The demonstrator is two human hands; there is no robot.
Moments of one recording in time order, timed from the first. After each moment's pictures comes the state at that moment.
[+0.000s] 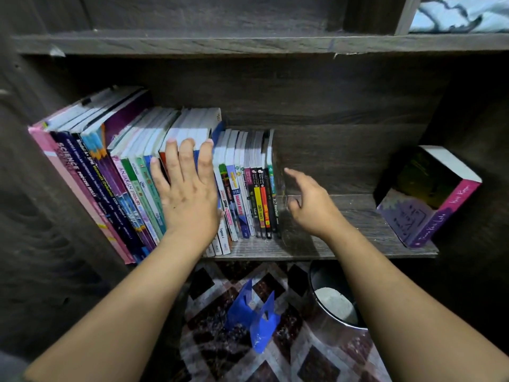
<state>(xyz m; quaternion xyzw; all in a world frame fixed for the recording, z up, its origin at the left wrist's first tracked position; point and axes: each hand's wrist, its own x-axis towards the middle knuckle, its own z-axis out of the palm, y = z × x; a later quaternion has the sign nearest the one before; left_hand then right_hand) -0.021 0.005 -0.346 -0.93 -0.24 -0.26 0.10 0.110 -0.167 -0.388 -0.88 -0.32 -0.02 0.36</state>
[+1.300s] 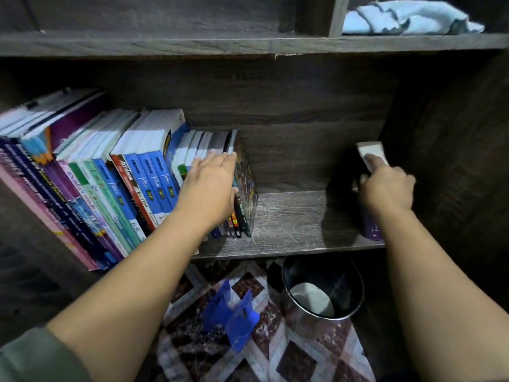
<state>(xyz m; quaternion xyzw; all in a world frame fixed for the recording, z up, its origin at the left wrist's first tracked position) 0.029 -0.047 -0.332 -0.98 -0.09 -0.18 0.00 0.170 -0.307 -0.359 -0.97 0.05 -0.15 0.18</state>
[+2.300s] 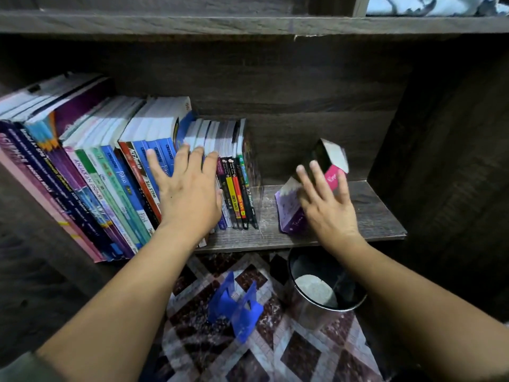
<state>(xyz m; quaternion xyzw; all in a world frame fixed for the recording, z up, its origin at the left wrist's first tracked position) 0.002 -0.024 -0.356 -0.95 -0.18 -0.24 0.12 0.106 -0.238 -0.425 -0.87 -0.28 -0.31 -0.28</state>
